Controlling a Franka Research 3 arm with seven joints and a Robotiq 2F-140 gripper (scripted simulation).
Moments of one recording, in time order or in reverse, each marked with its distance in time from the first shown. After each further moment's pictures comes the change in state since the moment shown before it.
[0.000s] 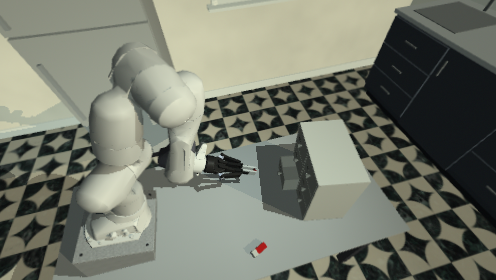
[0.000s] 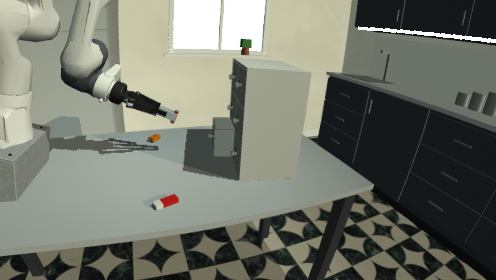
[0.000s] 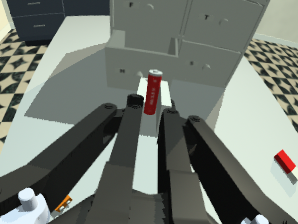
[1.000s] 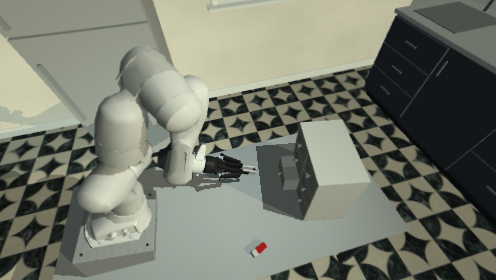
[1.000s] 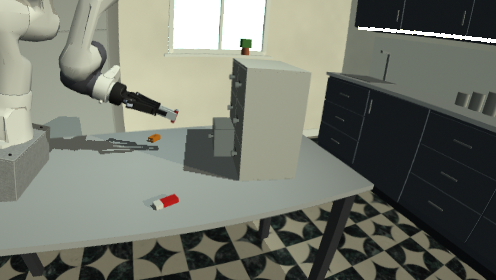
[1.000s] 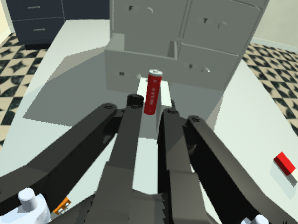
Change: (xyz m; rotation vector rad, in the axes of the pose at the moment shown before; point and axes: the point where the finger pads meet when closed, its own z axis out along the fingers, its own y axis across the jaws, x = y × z) arm 0.001 0.000 0.000 -0.001 0.026 -0.002
